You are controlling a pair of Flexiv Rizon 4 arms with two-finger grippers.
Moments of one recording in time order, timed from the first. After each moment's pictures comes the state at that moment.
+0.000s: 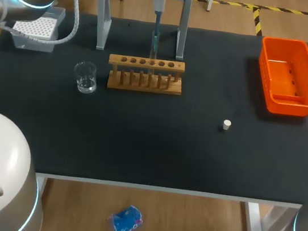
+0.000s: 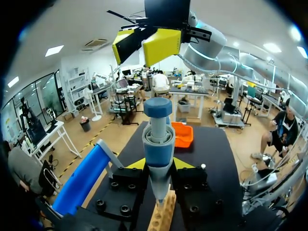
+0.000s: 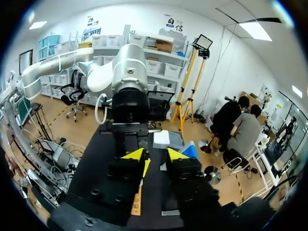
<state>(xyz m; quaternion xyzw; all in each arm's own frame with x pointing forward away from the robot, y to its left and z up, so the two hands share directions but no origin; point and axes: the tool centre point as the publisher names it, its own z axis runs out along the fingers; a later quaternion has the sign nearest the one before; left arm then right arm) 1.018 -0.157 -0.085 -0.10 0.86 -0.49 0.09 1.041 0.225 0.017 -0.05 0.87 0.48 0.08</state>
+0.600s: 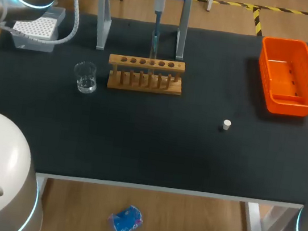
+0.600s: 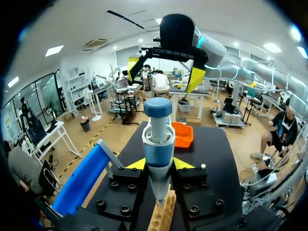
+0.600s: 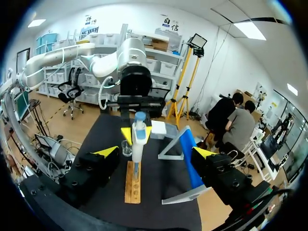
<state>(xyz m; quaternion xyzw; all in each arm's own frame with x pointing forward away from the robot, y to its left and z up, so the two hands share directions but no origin) 1.018 -0.157 -0.085 -0.10 0.86 -0.49 0.09 1.038 0.160 -0.021 -0.04 0.87 0.49 0.10</state>
